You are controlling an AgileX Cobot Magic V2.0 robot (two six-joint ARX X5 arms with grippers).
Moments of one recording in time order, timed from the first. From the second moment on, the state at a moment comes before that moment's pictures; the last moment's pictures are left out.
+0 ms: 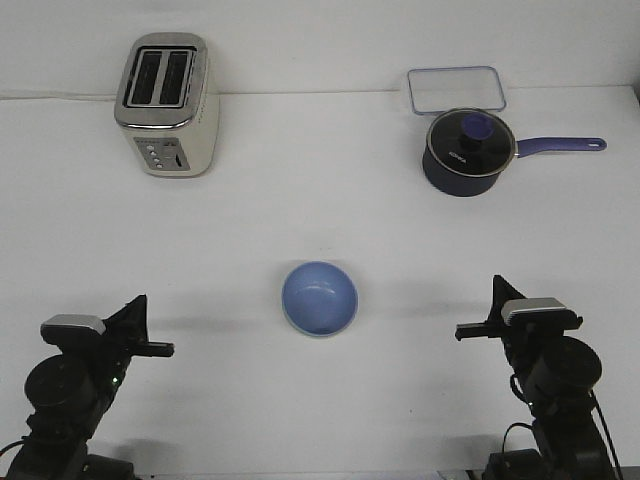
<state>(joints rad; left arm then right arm) -0.21 0.42 0.54 -0.25 -0.03 -0.20 0.07 0.47 0.50 -0.23 -0.02 0.07</state>
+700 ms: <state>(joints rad) -0.19 0.40 0.54 -0.23 -0.03 -0.19 0.07 0.47 0.50 -0.23 -0.02 0.07</state>
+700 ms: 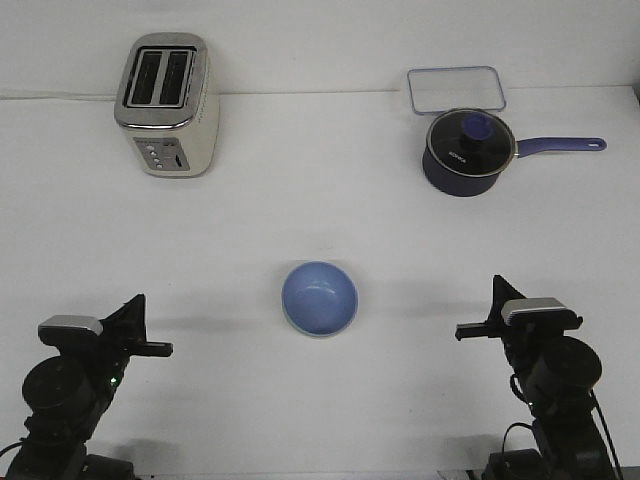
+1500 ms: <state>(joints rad) -0.09 0.01 0.05 0.08 -0.02 -0.07 0.07 0.47 0.50 -0.23 -0.02 0.07</state>
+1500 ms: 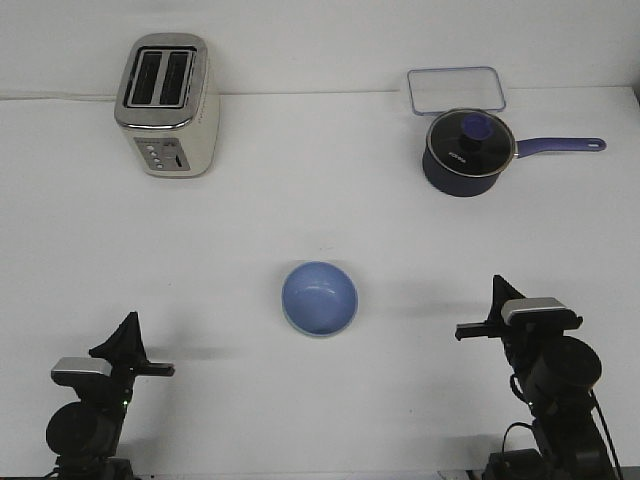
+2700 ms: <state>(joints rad) -0.08 0.01 0.03 0.15 -0.02 -0.07 0.07 0.46 0.50 -0.22 -0.02 0.07</state>
